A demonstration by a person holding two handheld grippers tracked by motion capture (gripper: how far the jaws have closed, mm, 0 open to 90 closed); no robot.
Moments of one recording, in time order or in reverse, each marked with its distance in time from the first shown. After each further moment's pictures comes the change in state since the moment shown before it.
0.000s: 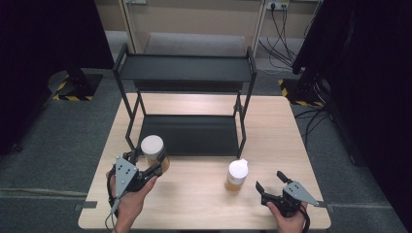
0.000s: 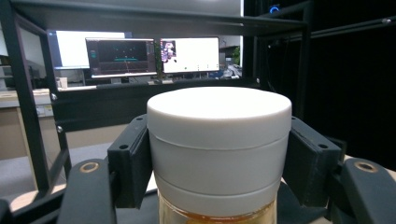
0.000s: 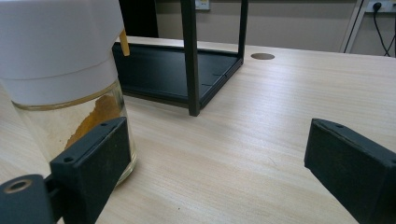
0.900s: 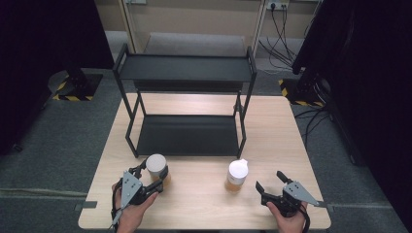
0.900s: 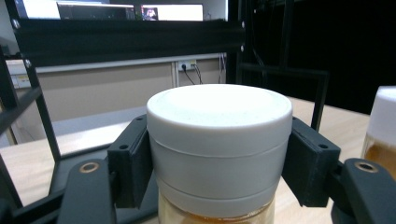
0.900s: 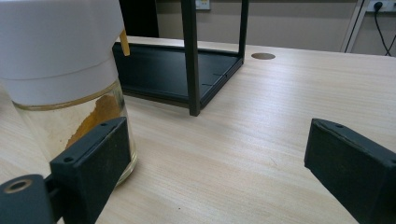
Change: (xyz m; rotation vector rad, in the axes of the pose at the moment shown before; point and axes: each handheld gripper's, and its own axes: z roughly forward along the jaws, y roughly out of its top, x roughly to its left) left arm 0.008 -0.047 -0.019 0.104 -0.074 -0.005; right arm -0.001 0.000 0.000 0.001 0.002 0.002
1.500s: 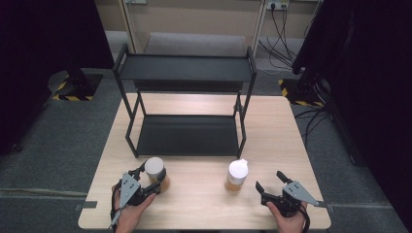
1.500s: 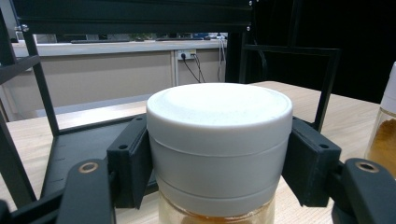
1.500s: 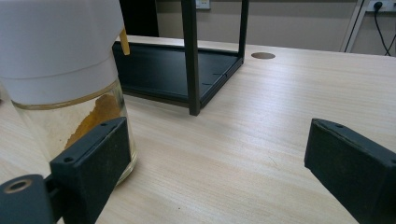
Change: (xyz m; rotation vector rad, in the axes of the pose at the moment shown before) left arm 0.014 -0.028 -0.002 0.046 -0.008 -0.030; right arm 0.001 0.000 0.000 0.003 -0.001 -0.002
